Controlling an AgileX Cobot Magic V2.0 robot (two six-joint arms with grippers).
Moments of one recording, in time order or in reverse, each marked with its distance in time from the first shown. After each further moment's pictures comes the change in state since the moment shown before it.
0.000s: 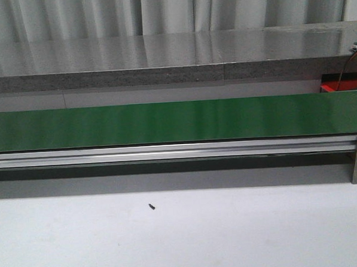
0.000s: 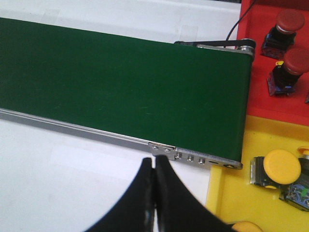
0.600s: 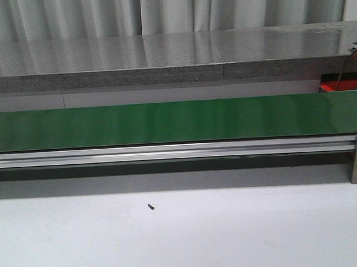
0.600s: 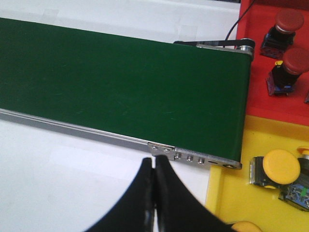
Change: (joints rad) left arm -0.070 -0.266 0.579 -0.039 -0.213 0.101; right arm 0.000 0.000 0.000 0.000 0.000 0.000
